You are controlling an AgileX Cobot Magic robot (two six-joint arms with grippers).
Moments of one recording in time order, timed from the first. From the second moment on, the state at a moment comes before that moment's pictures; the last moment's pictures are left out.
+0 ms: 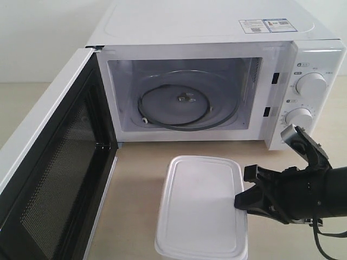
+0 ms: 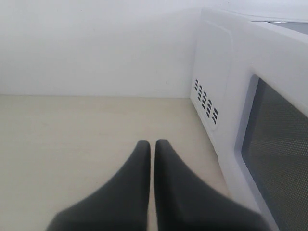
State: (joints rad) left arm 0.06 0.00 0.00 0.09 0.18 -0.14; right arm 0.09 1.62 -0.42 1.76 0.63 -1.29
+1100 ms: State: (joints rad) left arm 0.06 0.00 0.00 0.09 0.18 -0.14; right arm 0.09 1.43 -0.38 1.74 0.66 -1.27
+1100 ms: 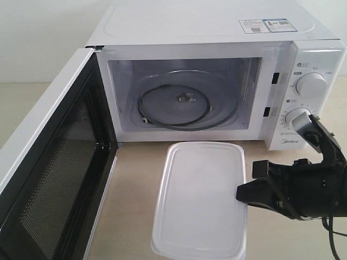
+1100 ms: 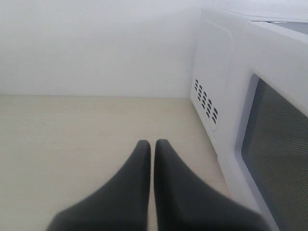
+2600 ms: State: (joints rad) left arm 0.06 0.00 0.00 0.09 0.18 -0.14; right arm 0.94 0.92 -0.31 1.35 -0.27 -0.28
